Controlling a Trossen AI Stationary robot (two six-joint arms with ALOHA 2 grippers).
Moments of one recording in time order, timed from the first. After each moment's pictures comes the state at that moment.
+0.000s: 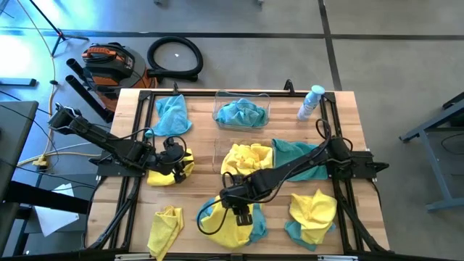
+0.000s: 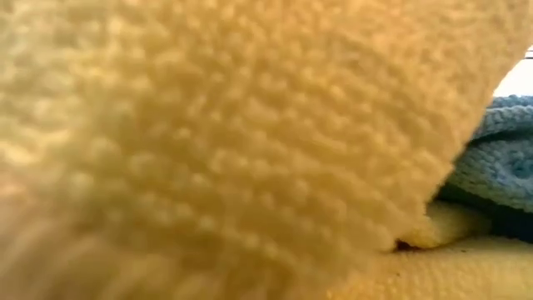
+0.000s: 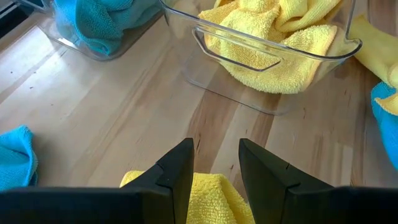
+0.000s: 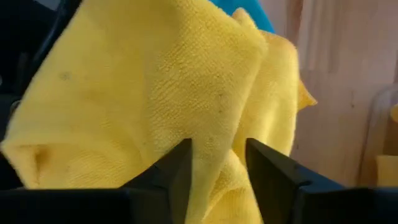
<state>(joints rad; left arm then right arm) -0.38 0.96 0.48 -0.37 -0.58 -0.57 0.38 2.10 1.77 -0.79 -0.05 0.23</state>
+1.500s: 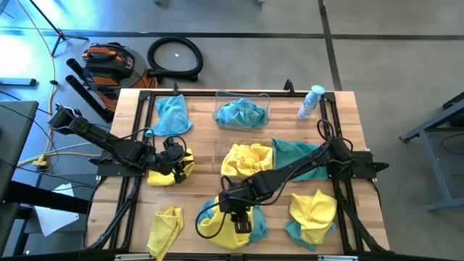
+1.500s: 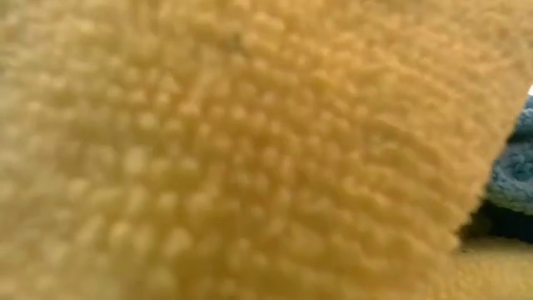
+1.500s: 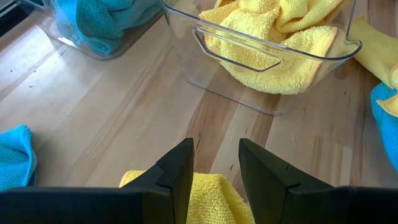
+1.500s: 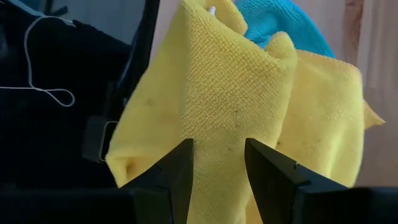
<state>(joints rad) -0.38 0.96 0.48 -0.37 -0.58 -0.57 0.39 2.10 1.82 -0.74 -0.18 0.33</state>
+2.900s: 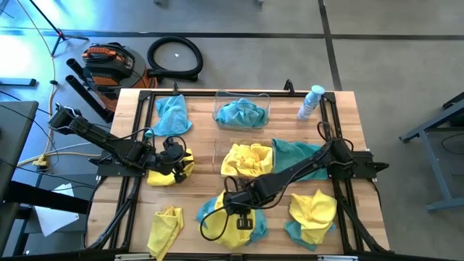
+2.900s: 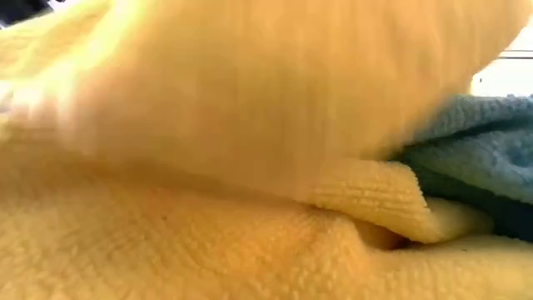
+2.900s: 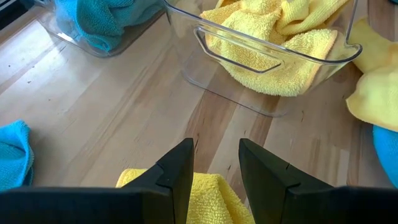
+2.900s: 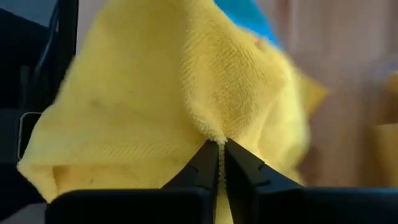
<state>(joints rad) -0.38 0.96 0.48 -0.37 -0.58 -0.60 0.42 2.09 1.78 -0.82 0.03 0.38</state>
